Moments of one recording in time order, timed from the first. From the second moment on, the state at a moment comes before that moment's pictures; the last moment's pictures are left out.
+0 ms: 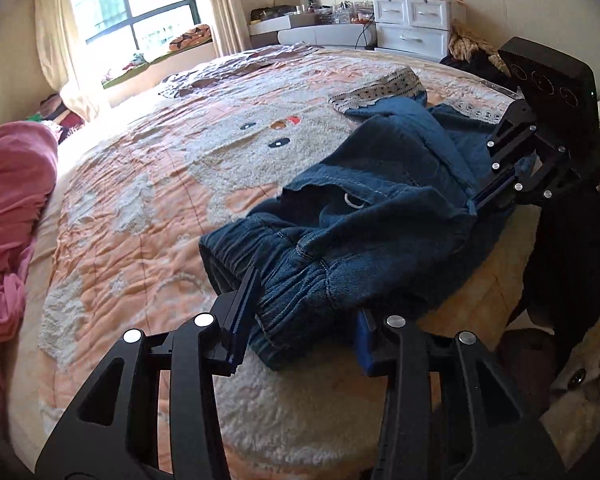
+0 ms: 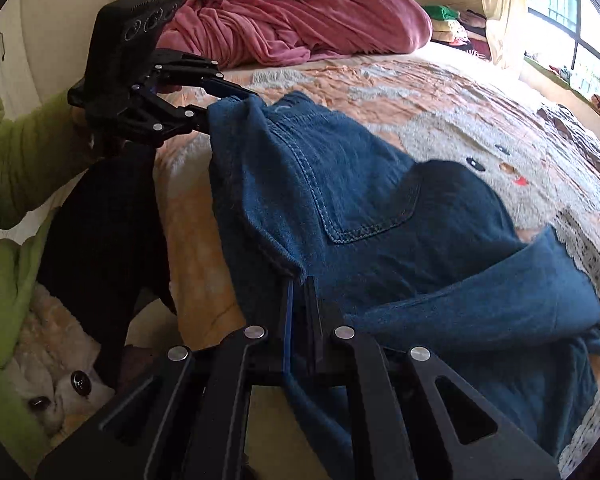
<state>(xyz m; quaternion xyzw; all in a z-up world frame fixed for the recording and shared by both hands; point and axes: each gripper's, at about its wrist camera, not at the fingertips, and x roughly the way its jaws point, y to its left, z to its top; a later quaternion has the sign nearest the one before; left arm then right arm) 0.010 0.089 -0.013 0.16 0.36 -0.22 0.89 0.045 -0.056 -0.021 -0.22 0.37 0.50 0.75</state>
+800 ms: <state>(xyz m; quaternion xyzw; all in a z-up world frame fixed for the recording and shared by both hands) 0.001 0.129 0.051 0.01 0.34 -0.17 0.93 0.034 -0.048 -0.019 -0.14 0.40 0.50 0.76</state>
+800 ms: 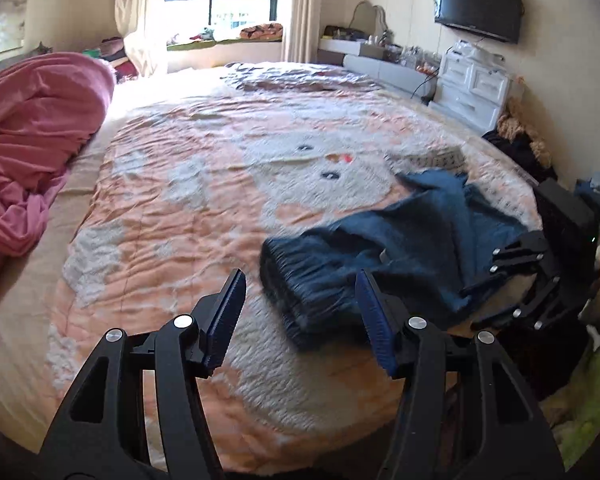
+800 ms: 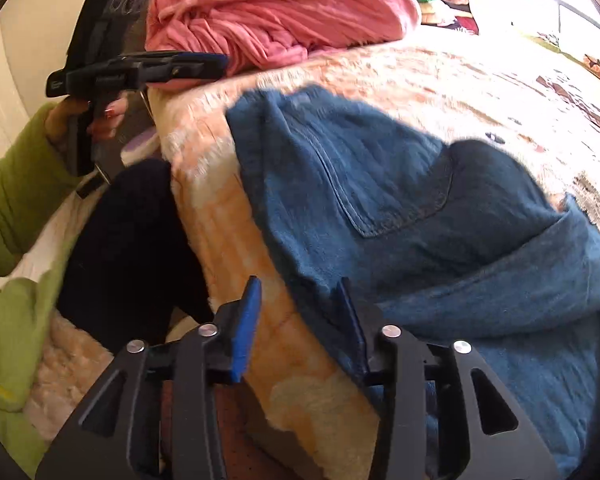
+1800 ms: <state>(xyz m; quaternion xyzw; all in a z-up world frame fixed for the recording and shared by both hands) 0.032 0.054 0.049 0.04 0.35 -0.18 0.92 0.157 -0.148 0.048 -0.02 0.41 0.25 0.88</state>
